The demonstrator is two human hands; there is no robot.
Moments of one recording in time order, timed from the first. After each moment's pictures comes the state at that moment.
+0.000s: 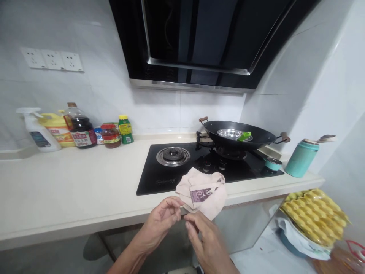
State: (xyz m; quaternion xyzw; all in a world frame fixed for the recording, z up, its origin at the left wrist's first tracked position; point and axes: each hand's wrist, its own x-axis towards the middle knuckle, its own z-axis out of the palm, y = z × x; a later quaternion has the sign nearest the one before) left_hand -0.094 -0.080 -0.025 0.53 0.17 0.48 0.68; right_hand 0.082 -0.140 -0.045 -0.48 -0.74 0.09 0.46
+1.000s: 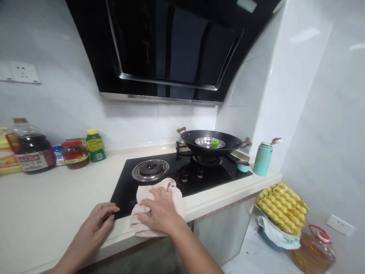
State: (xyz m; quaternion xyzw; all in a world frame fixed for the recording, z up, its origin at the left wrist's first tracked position) left_hand -0.206 0.009 -0.031 0.79 0.41 0.45 0.08; right_hand 0.049 -0.023 -0.010 -0.51 -0.82 0.03 0.26
